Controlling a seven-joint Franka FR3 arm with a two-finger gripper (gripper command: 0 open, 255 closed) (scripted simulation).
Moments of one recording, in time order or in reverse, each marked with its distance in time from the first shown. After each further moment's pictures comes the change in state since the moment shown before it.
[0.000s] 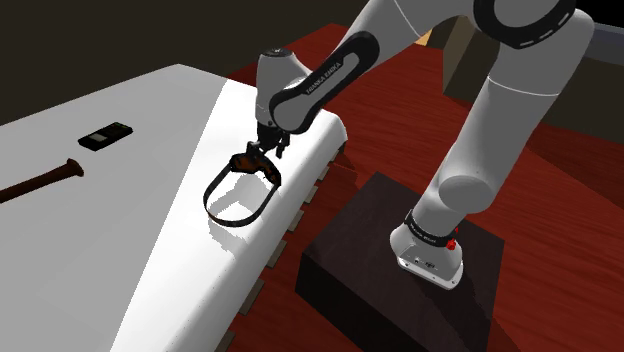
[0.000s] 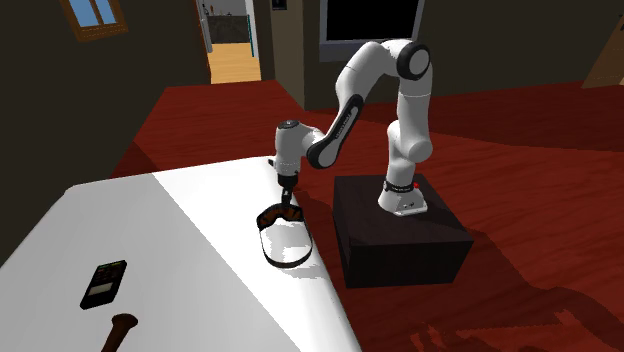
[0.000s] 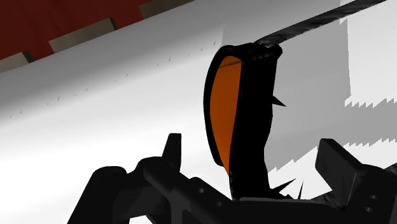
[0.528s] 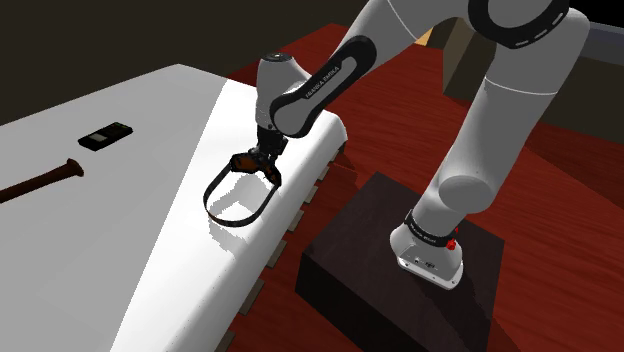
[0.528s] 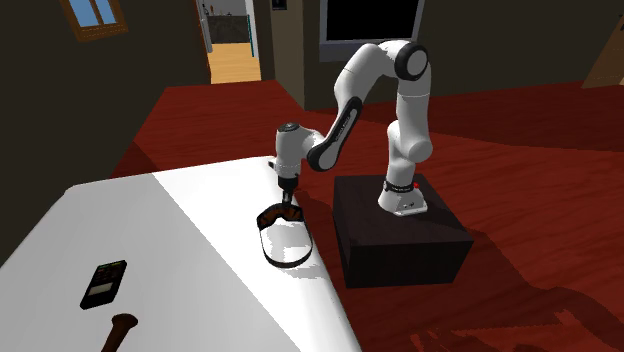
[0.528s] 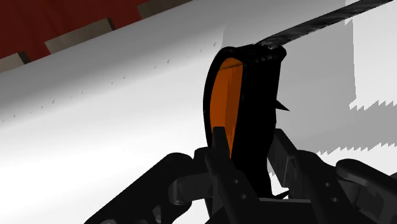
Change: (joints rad) arm 0.002 0.021 -0.001 -0.005 -0.009 0.027 0.008
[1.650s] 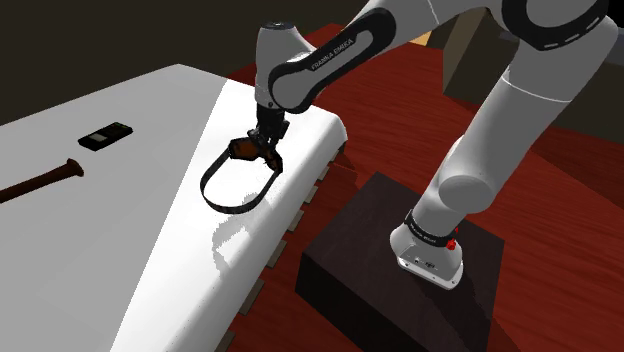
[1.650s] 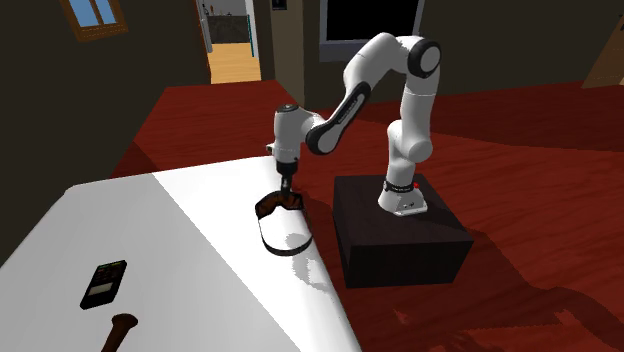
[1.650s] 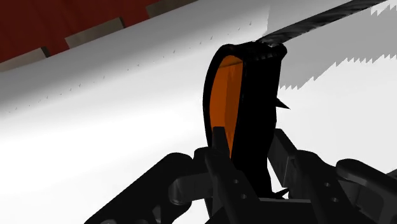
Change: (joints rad) arm -0.004 -0.125 0.006 0.040 0.049 -0.163 -0.035
